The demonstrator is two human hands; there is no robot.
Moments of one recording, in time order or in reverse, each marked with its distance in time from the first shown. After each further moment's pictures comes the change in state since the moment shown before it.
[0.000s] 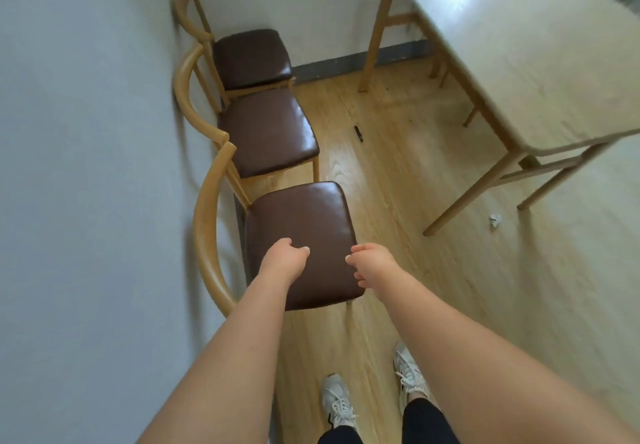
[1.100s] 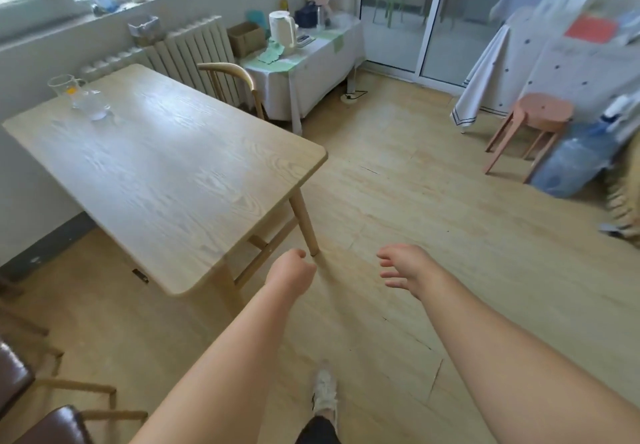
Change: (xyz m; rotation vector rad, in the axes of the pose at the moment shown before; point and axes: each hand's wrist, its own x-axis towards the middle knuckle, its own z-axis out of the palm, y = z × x) left_hand -0.170 0.487 0.494 0.548 -0.288 0.676; right_hand -0.029 0.141 -0.703 0.679 0.485 0.006
